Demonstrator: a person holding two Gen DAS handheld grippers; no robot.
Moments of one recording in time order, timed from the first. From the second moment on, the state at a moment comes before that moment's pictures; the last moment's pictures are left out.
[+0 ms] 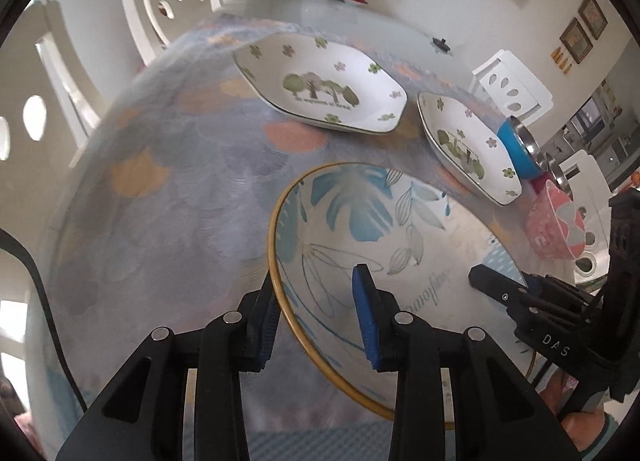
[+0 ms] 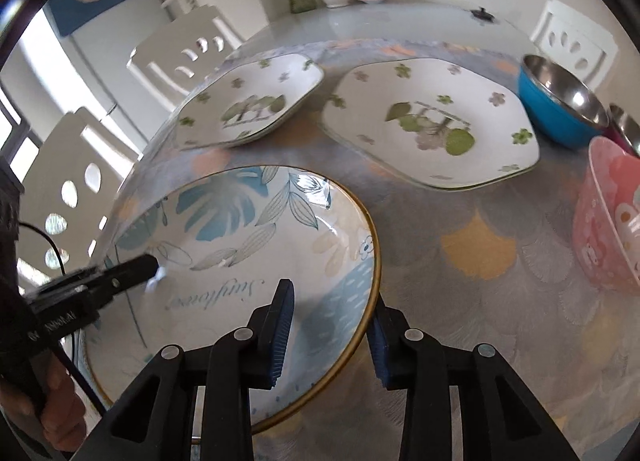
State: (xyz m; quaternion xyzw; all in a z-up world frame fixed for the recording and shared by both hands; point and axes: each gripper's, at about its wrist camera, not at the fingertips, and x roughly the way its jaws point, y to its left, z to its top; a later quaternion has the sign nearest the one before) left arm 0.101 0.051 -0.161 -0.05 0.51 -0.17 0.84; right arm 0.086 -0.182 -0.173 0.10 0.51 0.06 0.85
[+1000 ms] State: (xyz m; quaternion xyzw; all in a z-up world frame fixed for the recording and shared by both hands) left arm 0.036 0.183 -0.156 -0.08 0.50 0.00 0.86; right arm 0.065 -0.086 -0.175 0.08 0.55 0.17 0.81
